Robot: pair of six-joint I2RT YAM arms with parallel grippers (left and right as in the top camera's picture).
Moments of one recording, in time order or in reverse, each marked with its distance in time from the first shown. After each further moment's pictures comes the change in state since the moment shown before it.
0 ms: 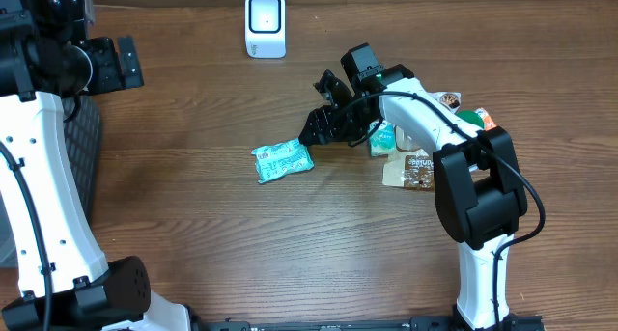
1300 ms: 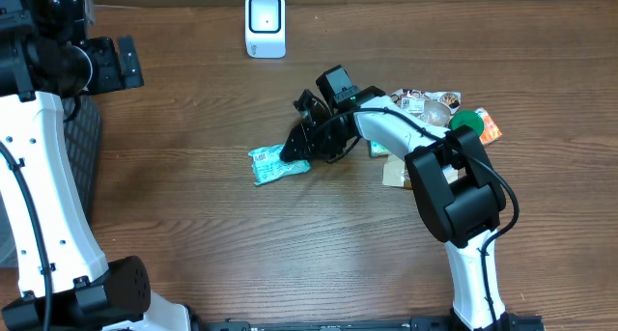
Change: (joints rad) left arm 0.000 0.000 0.000 0.000 0.000 0.000; right arm 0.093 0.066 -0.080 0.179 -0.086 0.172
